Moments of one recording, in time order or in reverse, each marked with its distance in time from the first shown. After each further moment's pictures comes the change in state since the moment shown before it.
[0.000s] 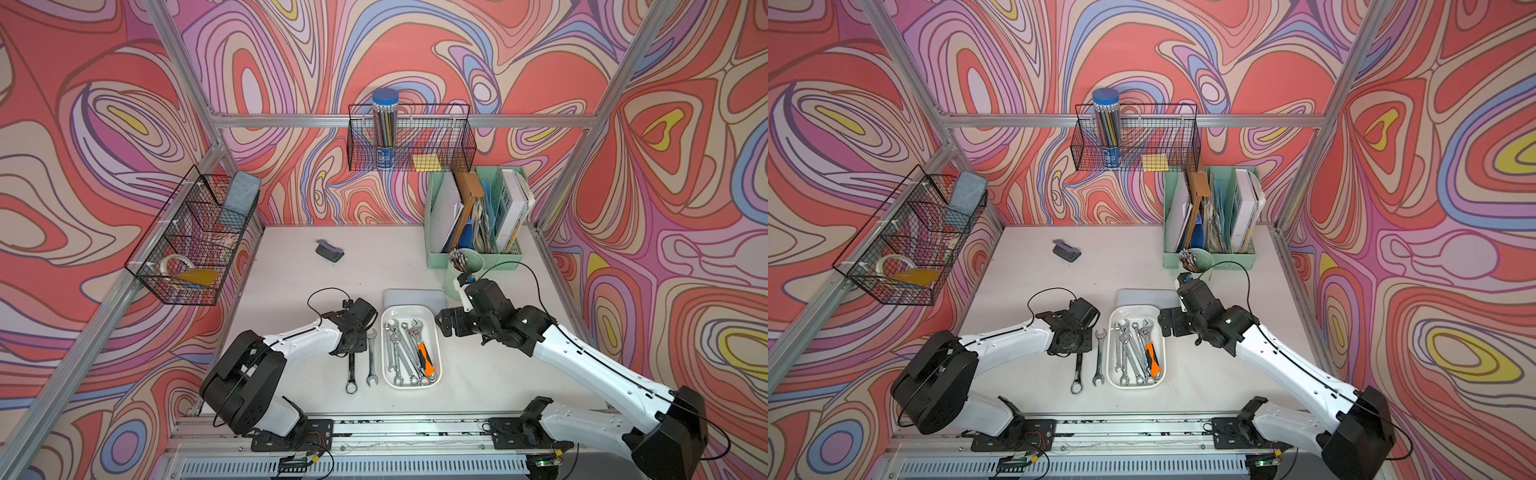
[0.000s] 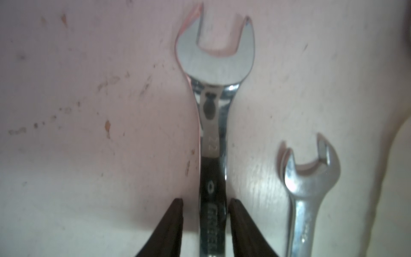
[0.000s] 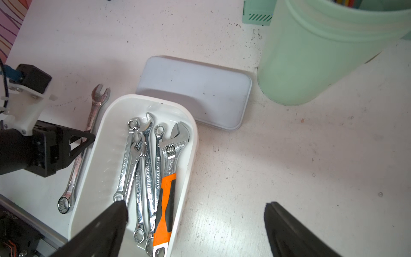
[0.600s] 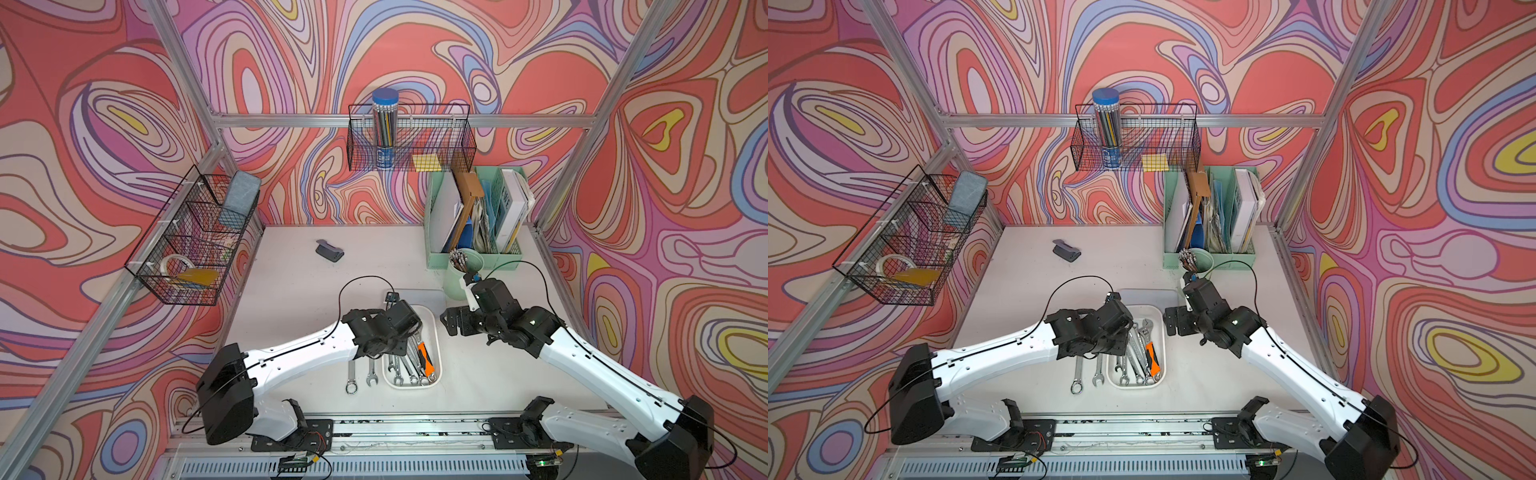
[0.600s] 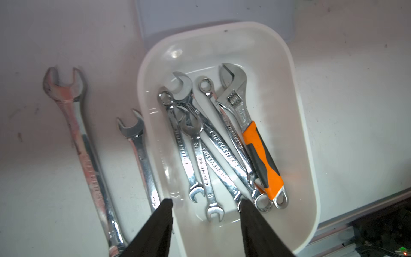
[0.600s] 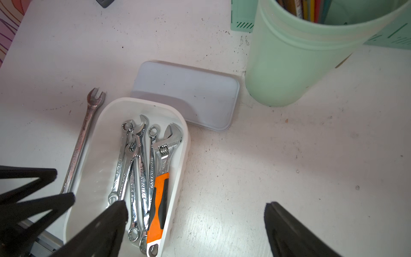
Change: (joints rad) left arm -0.406 -0.005 0.362 -0.178 0.010 -0.133; right arm -0.037 -0.050 0.003 -0.032 0.010 -0.021
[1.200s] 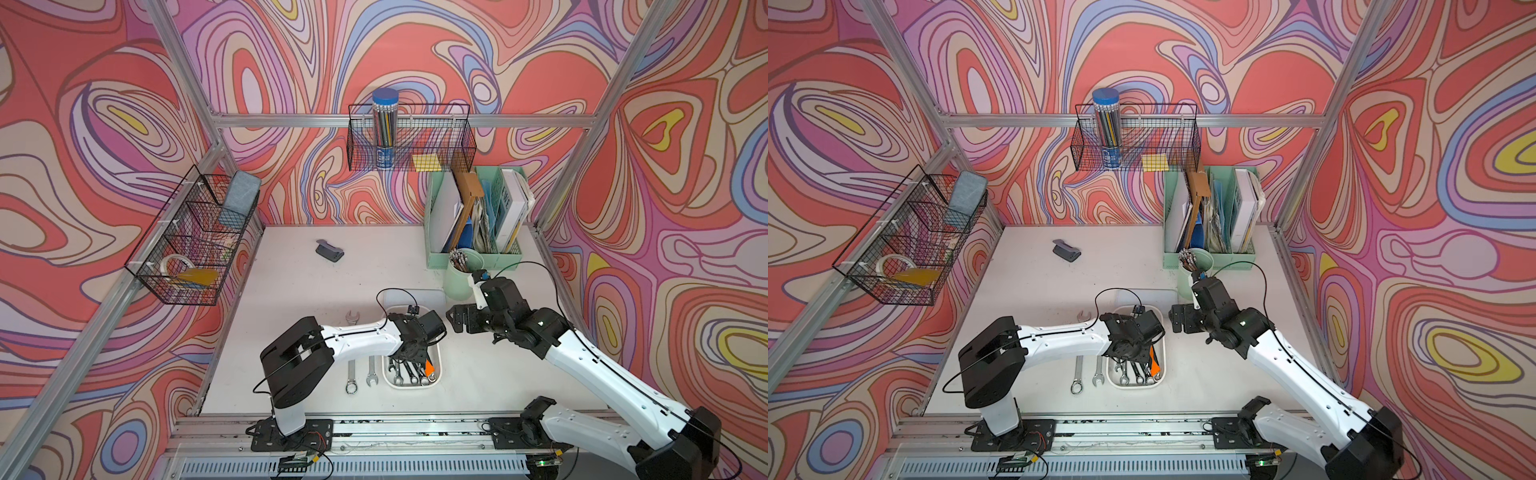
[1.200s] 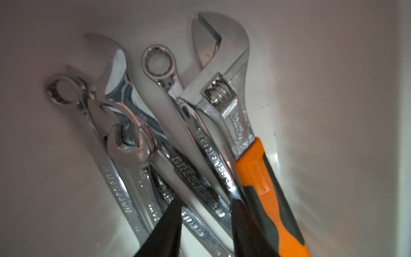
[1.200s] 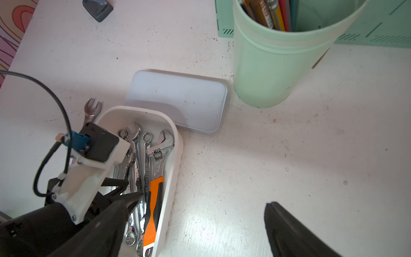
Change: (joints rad) left arm -0.029 0.339 0.089 0.086 0.005 -0.049; right arm -0.056 -0.032 -0.019 0.003 -0.021 -0.004
